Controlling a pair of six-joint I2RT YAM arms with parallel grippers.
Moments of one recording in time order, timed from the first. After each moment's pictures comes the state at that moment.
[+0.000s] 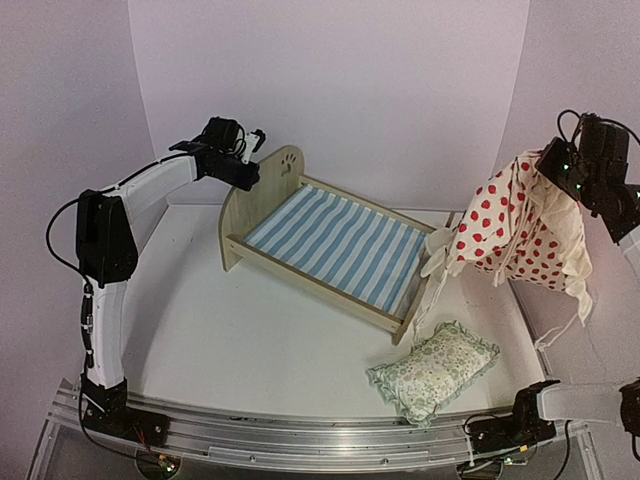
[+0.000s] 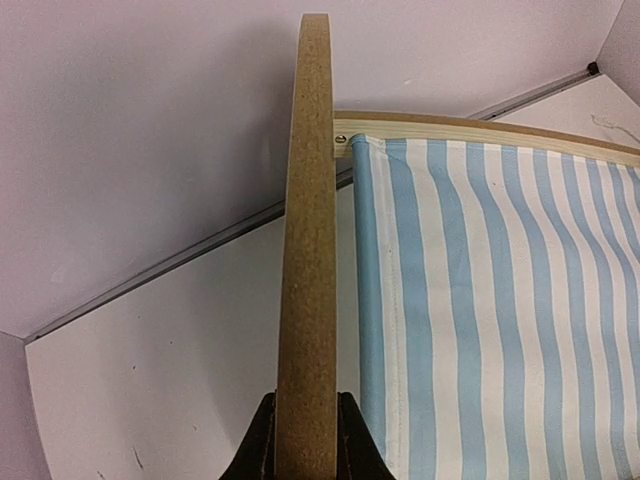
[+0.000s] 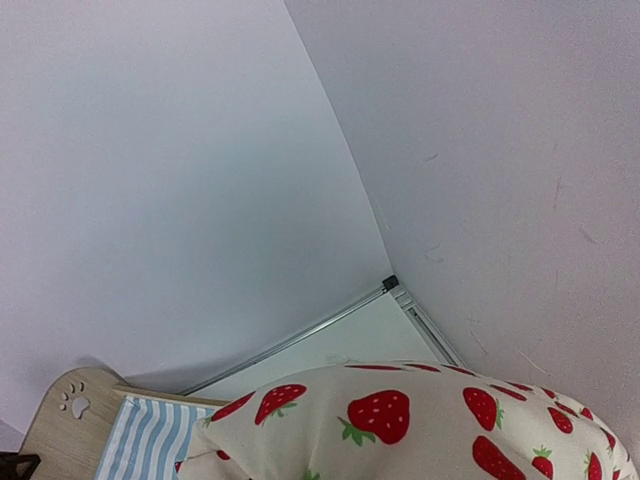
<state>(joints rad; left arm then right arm) -0.40 2.15 2.09 -0.56 0.03 0.14 0.16 1.08 1.47 -0.60 0.39 0.48</state>
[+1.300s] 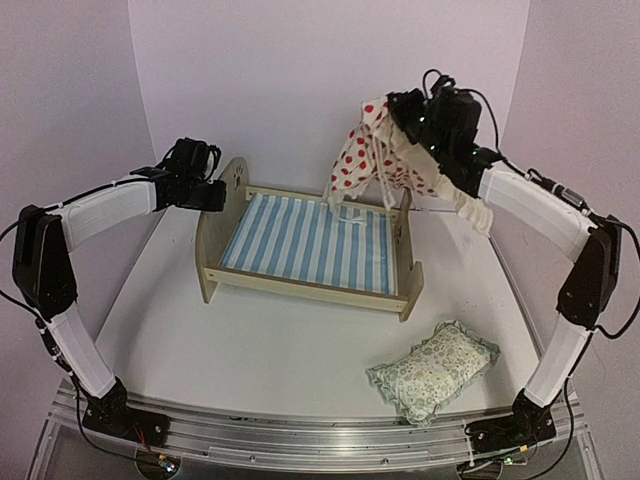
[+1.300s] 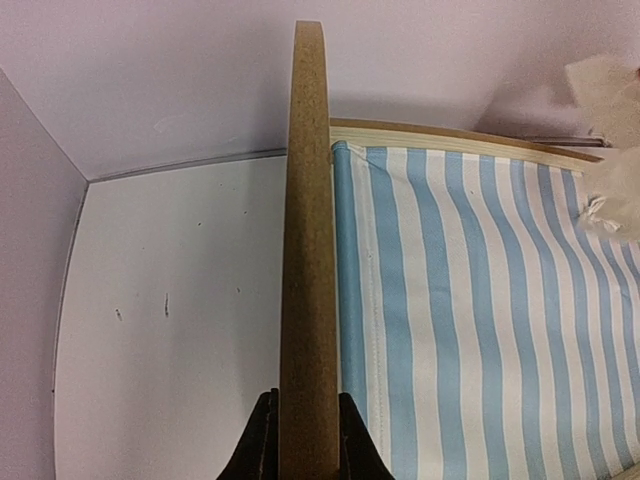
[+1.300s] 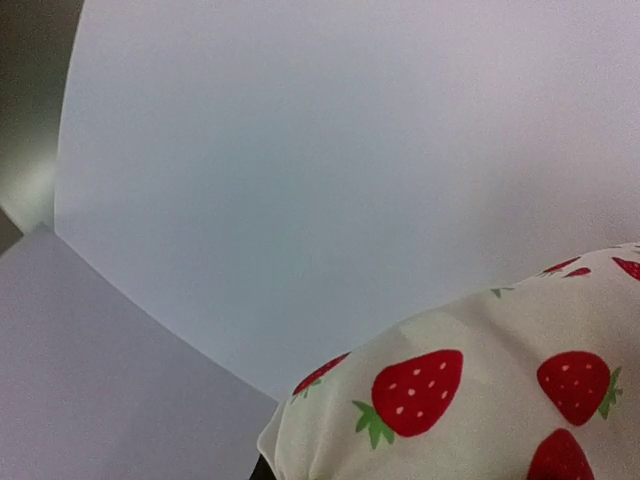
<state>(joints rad) -0.43 1.70 1.46 -0.40 -0.21 -0.16 0.58 1.78 1.71 0.19 0.21 0.87</state>
